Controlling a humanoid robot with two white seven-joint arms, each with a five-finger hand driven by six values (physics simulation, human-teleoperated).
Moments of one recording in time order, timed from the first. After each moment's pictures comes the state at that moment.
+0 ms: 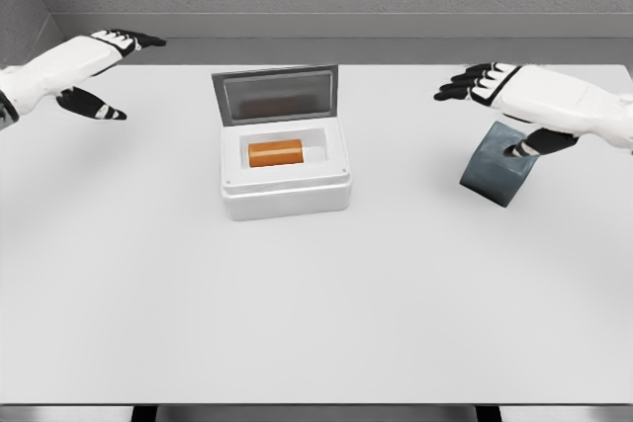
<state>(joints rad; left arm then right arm) -0.78 0.72 -0.62 -1.03 -0.31 -0.61 -0.26 -0.47 -0.81 0.27 -1.57 0.25 -0.61 0.61</state>
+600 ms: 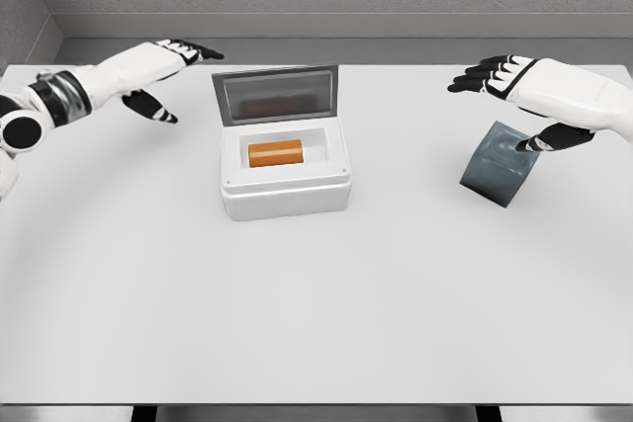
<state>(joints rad) -0.87 0.54 -0.69 -0.87 -0.45 -0.61 -0.26 -0.47 -0.82 0.24 -1.57 0.24 -0.61 0.61</state>
